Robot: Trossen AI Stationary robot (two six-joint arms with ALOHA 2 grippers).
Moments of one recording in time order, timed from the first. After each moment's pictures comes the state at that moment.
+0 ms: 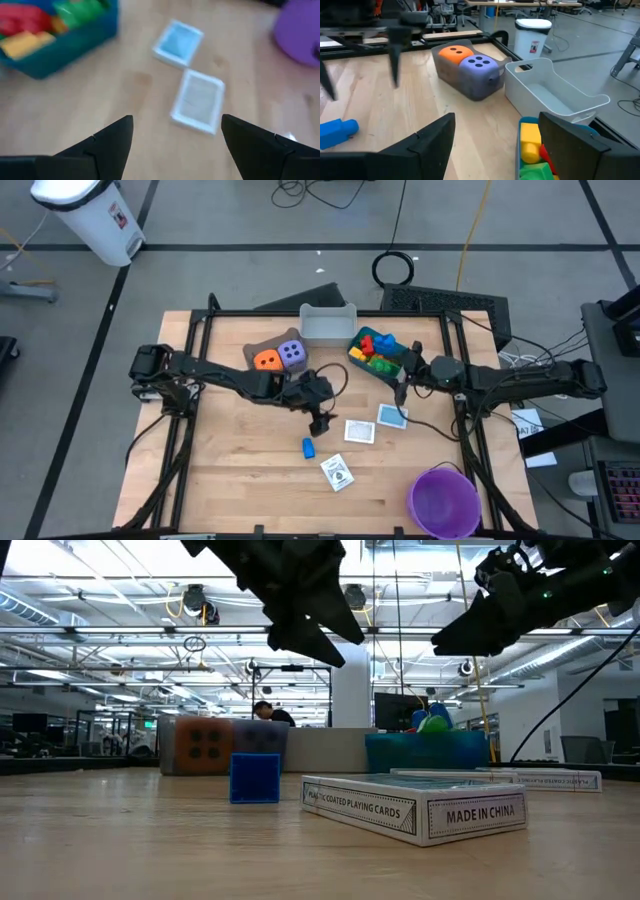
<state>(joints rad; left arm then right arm) -0.10 1.72 1.23 -0.23 -0.13 -0.28 -0.07 0.79 0.36 0.18 0.31 0.05</state>
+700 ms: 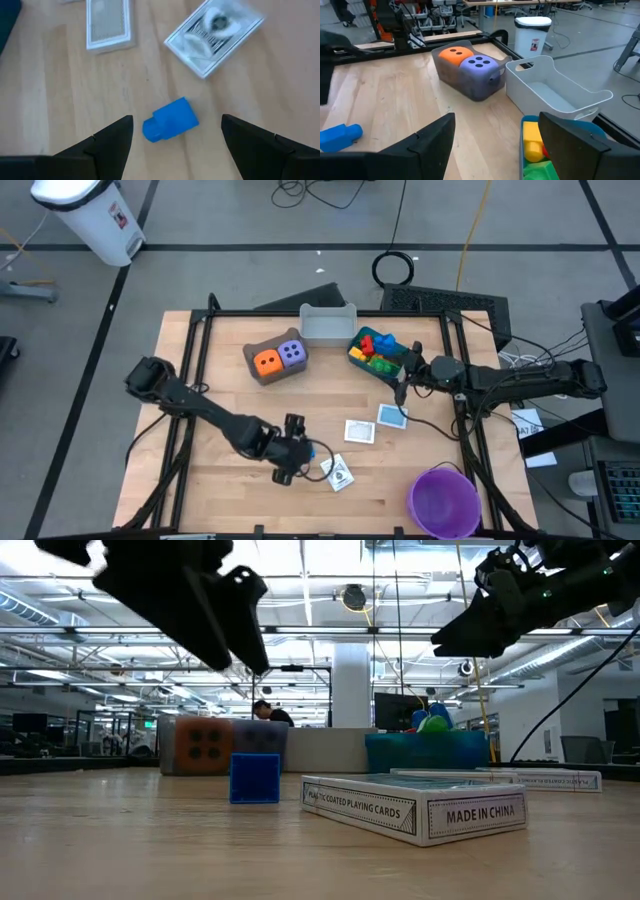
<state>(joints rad) -0.45 1.75 1.23 -0.53 -0.29 -0.10 -0.07 0.79 0.36 0.19 0.31 0.09</state>
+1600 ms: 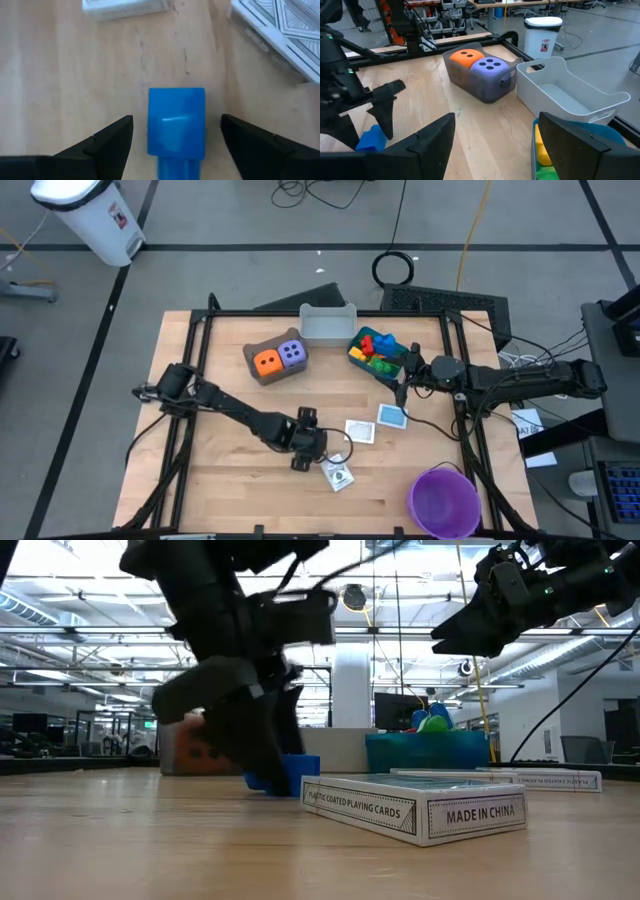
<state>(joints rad) -0.33 1.97 1.23 -0.37 -0.29 -0.06 -0.07 0.79 0.36 0.20 0.26 0.11</state>
